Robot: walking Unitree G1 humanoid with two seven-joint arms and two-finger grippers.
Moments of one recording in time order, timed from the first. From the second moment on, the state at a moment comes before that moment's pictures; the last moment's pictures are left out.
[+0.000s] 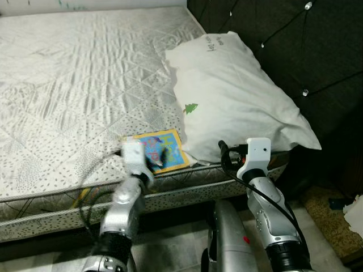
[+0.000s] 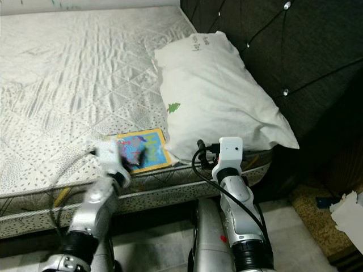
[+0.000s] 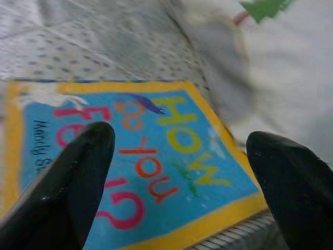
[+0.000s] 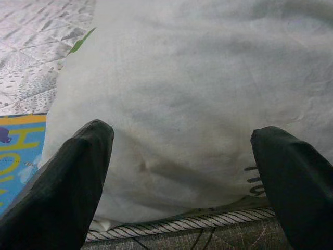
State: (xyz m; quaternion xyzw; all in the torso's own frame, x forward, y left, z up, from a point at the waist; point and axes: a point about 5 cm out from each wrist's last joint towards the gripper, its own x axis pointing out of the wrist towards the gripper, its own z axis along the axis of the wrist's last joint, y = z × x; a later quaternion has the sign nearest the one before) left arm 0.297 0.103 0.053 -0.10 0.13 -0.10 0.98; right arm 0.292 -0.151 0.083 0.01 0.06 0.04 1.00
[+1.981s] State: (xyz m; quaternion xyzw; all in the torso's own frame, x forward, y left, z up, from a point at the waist) left arm 0.256 0.098 0.044 -0.07 0.29 -0.10 0.95; right arm 0.298 -0.139 0.080 0.00 0.07 0.08 0.99
